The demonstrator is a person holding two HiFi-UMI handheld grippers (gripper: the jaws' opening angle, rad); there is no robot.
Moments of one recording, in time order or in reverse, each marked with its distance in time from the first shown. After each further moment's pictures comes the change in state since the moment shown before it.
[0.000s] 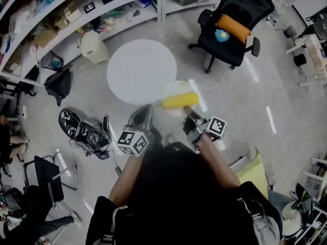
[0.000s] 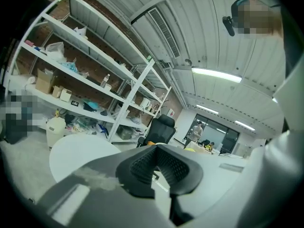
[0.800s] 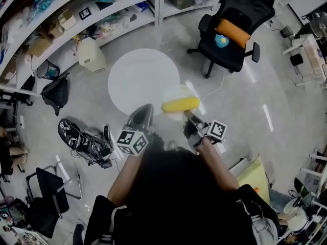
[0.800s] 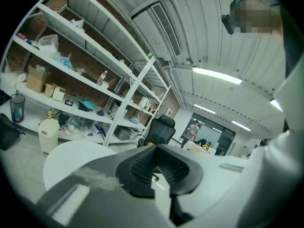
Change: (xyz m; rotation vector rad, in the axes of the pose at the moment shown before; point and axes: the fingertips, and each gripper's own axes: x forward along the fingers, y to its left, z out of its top) left arm 0.050 0.064 0.049 -0.003 0.028 -0.056; right arm 0.068 0.014 0.020 0.028 -0.032 -0.010
